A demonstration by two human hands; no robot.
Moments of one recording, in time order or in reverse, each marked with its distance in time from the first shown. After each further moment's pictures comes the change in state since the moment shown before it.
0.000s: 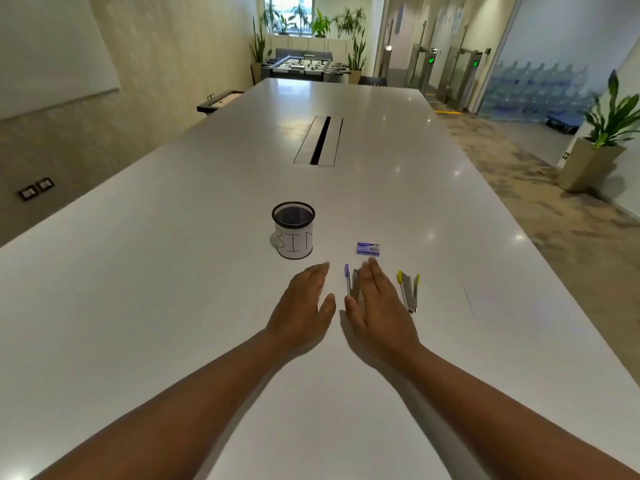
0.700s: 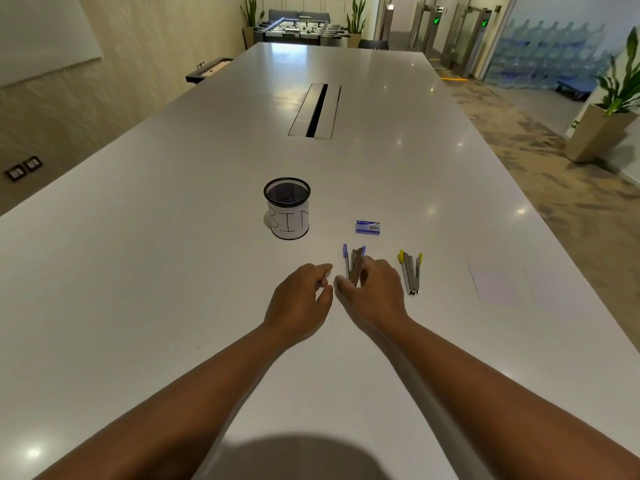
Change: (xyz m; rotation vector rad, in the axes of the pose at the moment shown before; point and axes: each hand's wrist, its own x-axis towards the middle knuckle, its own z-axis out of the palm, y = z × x) left_hand 0.004 -0.016 0.019 0.012 0.055 -0.042; right_hand 0.031 0.007 0.023 0.190 0.061 0.313
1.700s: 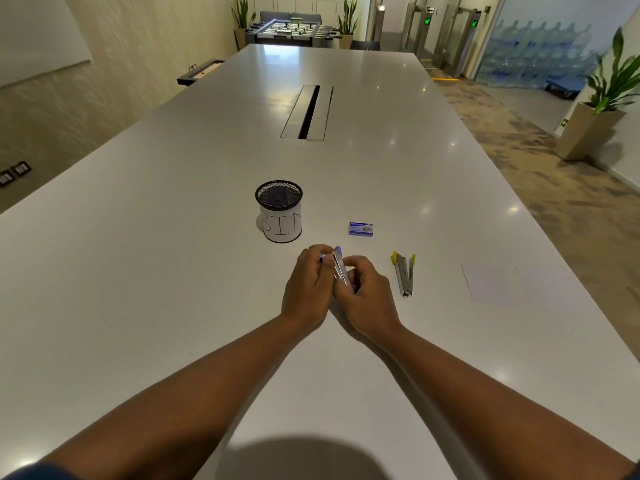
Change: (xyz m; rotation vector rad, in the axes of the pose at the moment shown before) left_hand 0.027 0.022 0.023 -0.429 0.124 -0.143; right_hand -0.010 0.004 0.001 0.390 0.007 -0.162
